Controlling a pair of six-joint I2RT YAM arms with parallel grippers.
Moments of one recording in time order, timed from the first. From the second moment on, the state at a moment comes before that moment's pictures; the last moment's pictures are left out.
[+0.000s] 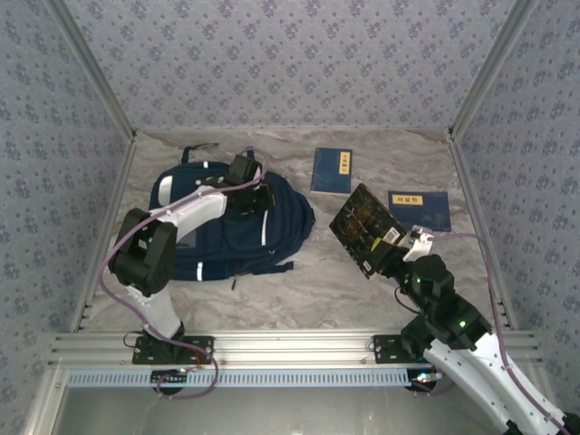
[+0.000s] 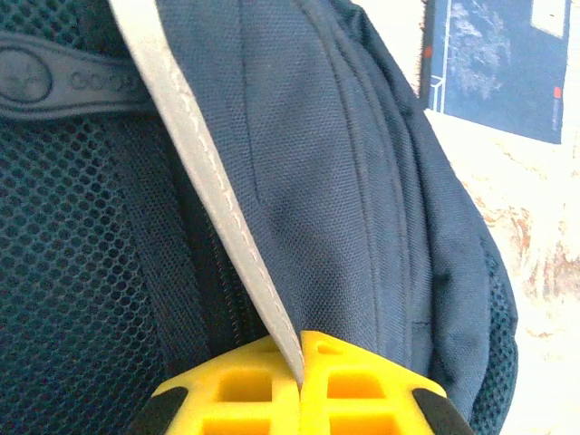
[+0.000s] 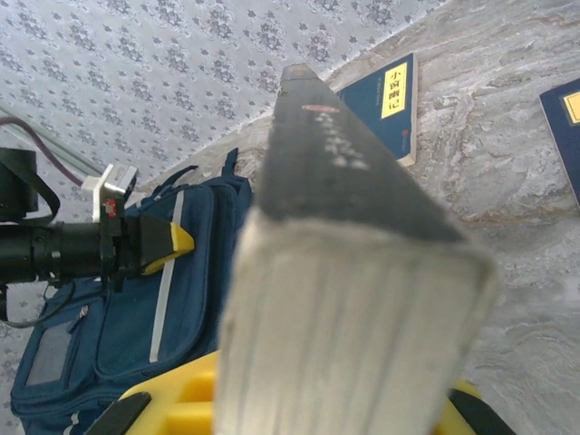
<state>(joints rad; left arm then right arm) -0.51 1.79 1.25 -0.38 0.20 -0.61 0.64 0.25 0.44 -0.50 0.24 0.73</state>
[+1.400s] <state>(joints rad) -0.49 1.51 1.56 -0.84 0.82 -0.29 0.62 0.45 0.60 -0.50 -0.29 0.89</state>
